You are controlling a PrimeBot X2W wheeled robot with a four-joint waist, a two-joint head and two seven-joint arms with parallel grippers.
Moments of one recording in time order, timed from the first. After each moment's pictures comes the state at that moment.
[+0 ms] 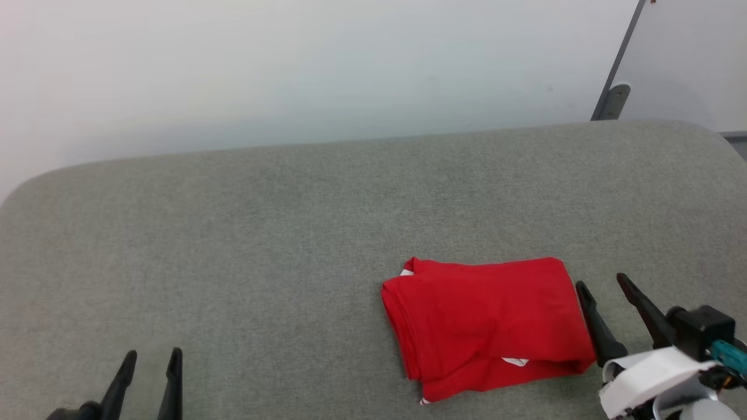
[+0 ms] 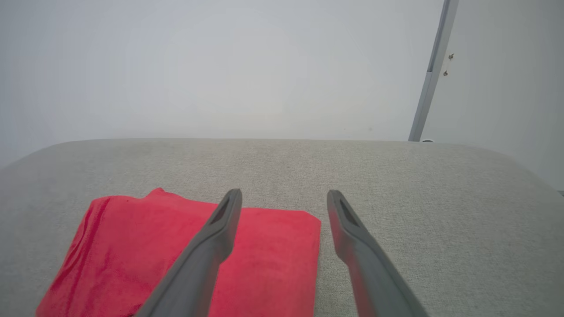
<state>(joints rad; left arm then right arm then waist) 0.14 0.29 0.05 0.14 -0.40 -0.13 -0.26 -0.17 -0.30 0.23 0.31 0.41 0.13 -0.21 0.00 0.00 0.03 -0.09</state>
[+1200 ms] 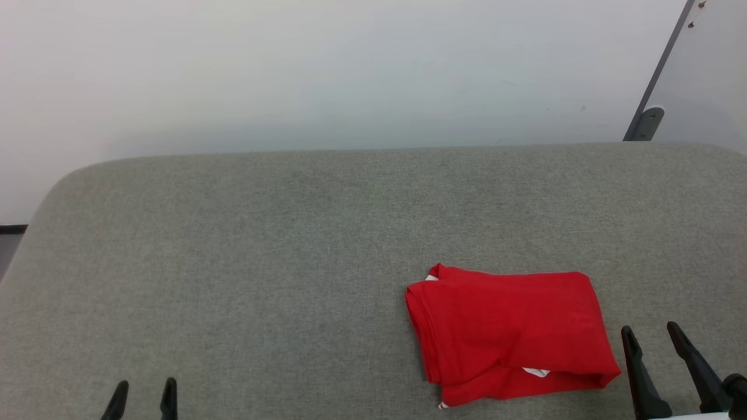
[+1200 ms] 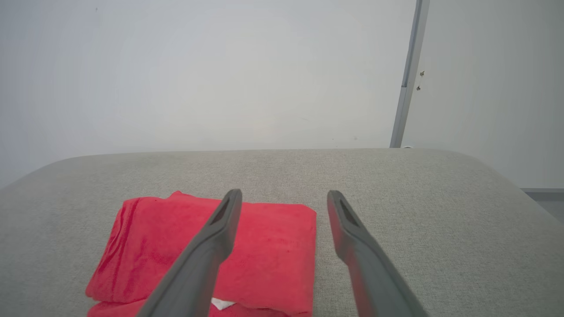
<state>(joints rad) 0.31 0.23 0.11 -0.04 -0.35 -0.13 -0.26 0.16 -0.21 0.00 -0.06 0.30 0.13 -0.14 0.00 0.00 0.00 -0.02</state>
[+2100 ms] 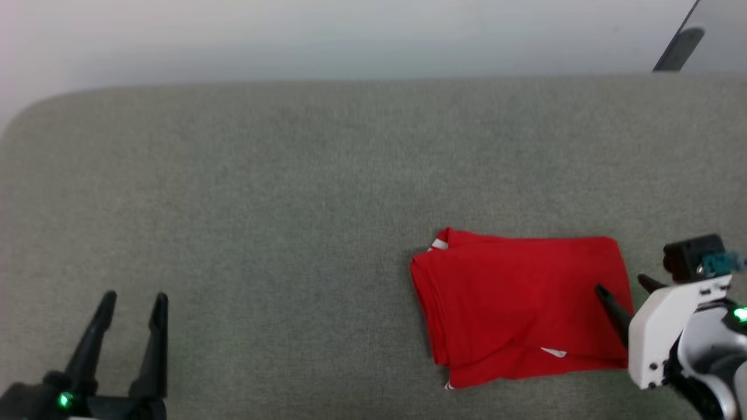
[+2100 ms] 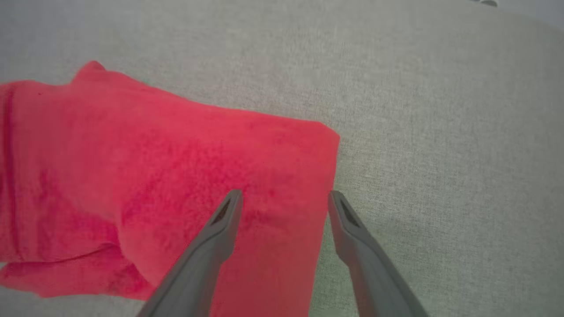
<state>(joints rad) 0.14 0.33 0.07 -0.12 -0.41 -0.13 -0.26 -0.17 -0.26 0.05 -0.05 0.27 0.13 0.65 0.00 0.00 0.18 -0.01</state>
